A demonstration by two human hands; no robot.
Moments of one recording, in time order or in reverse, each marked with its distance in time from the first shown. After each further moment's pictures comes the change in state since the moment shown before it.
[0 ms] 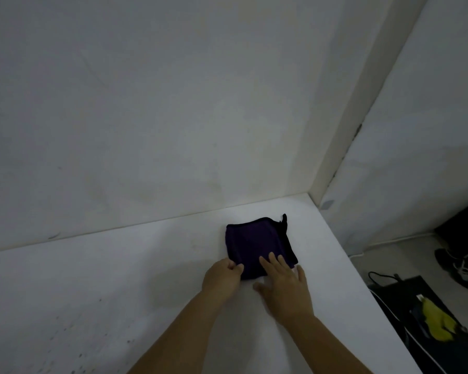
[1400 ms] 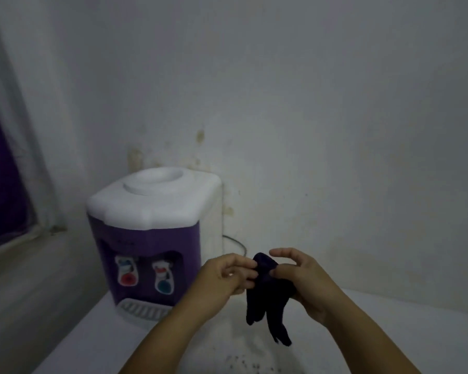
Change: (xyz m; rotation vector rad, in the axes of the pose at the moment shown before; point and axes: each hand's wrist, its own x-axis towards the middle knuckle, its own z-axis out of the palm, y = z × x) left_hand -0.325 -0.210 -0.396 -0.447 0.407 0.435; right_hand -0.193 -0.462 -0.115 1.206 -0.408 -0.345
